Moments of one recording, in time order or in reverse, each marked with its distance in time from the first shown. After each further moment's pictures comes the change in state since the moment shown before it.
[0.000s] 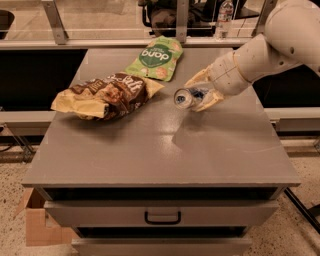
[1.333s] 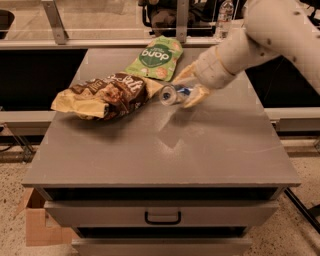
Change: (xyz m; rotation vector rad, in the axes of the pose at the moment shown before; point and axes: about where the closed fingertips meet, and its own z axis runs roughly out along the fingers) arm -0.015 -0.022 0.022 -0.047 -0.017 0.015
